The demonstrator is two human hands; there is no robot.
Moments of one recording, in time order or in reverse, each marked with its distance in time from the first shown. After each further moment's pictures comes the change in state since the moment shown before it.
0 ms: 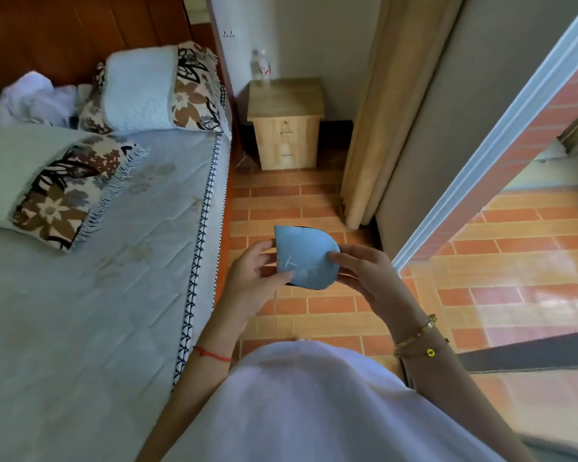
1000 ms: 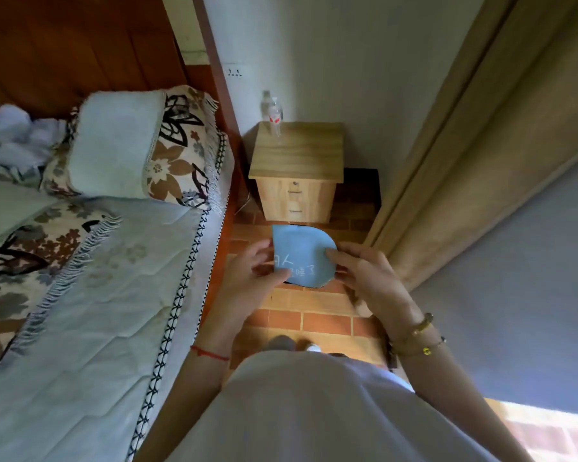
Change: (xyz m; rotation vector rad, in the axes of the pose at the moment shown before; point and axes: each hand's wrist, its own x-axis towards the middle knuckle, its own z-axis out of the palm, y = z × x) left_hand 0.478 0.169 0.011 0.045 0.149 -0.104; right_hand 0.478 -0.238 -0.034 -0.048 -0.073 0.030
